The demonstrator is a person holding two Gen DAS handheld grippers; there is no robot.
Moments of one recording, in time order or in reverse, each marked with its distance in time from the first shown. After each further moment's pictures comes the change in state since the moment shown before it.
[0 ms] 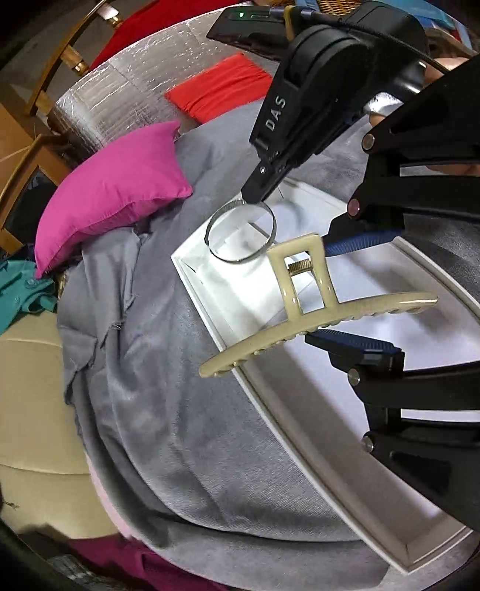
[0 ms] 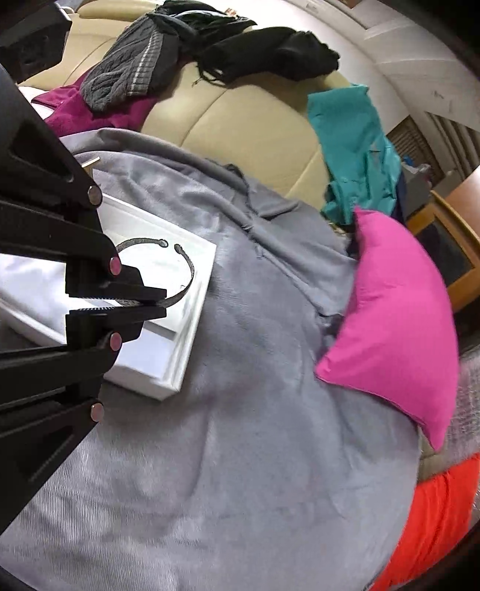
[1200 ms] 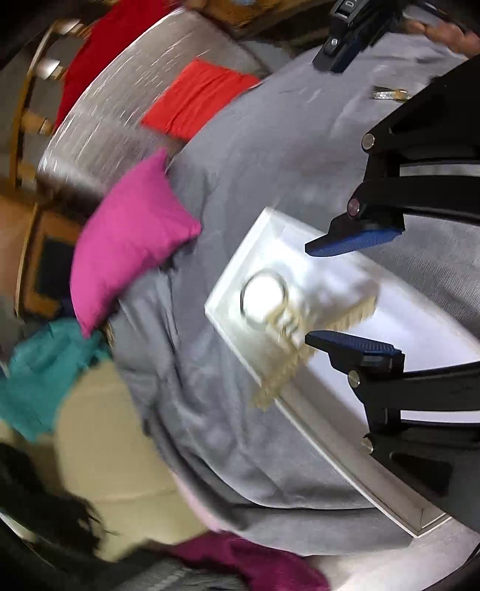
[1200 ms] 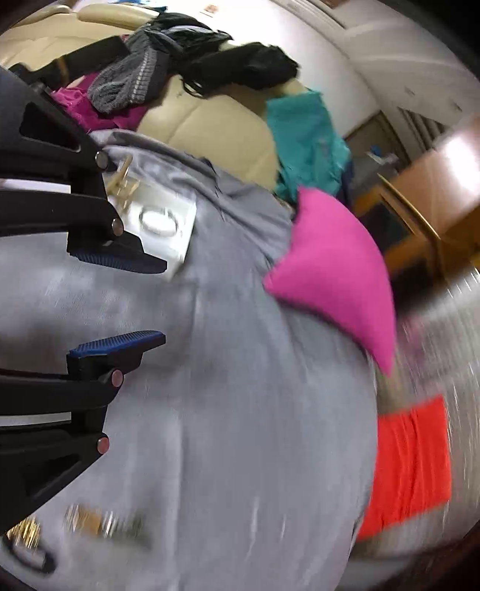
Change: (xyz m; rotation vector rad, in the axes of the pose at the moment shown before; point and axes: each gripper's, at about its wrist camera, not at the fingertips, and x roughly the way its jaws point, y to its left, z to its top) left arm -0.048 -0.069 -0.034 0.300 -0.174 0.076; right arm -0.189 -0.126 -0.031 0.081 -0.175 -0.074
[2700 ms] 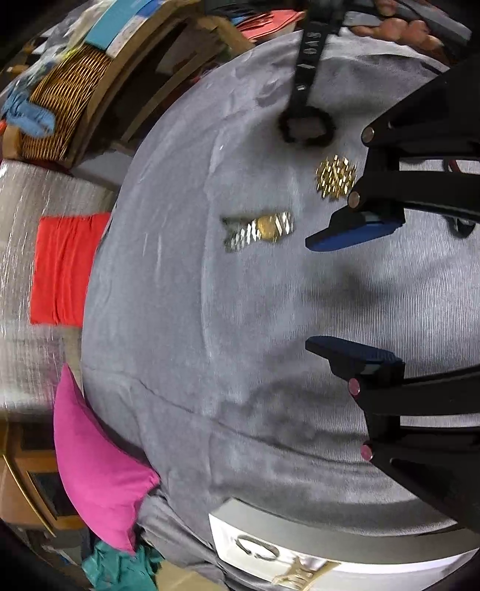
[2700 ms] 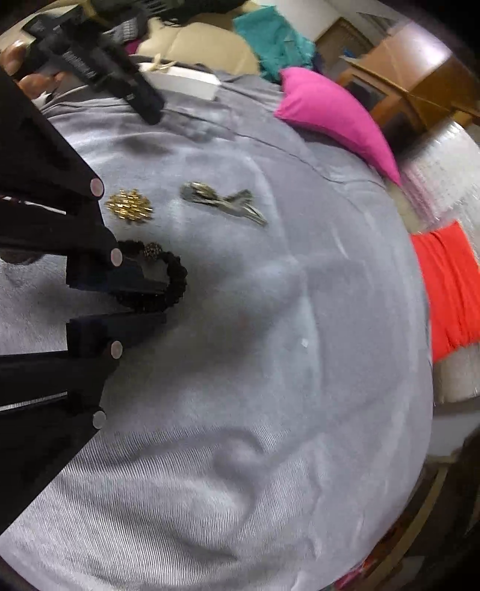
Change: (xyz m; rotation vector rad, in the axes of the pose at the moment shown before) left arm 0.028 -0.223 -0.115 0.557 0.210 -0.267; right arm -0.090 -0.224 -0.076 0.247 0.092 -0.273
